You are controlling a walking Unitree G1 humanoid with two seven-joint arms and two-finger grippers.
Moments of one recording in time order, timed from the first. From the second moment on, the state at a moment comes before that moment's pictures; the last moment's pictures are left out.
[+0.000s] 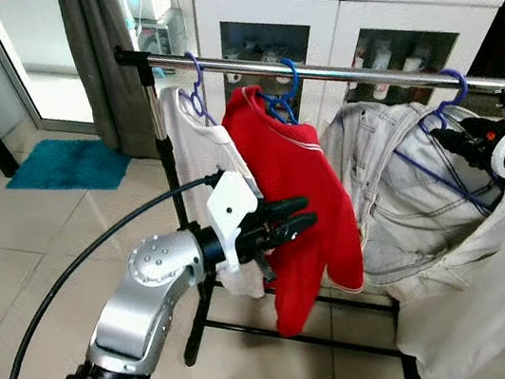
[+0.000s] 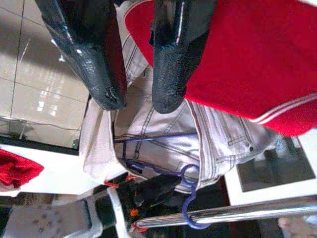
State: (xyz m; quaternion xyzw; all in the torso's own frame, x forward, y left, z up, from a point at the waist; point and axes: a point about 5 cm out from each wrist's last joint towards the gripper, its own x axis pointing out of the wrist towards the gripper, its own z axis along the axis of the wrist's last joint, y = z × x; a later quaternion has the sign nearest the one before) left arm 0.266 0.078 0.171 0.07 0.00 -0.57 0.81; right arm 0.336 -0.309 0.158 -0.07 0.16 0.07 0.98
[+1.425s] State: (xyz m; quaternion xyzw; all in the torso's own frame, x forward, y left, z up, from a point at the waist) left arm 0.264 0.075 0.173 0.04 0.01 -0.60 0.80; right arm 0.369 -0.280 0.147 0.00 0.16 0.04 0.99
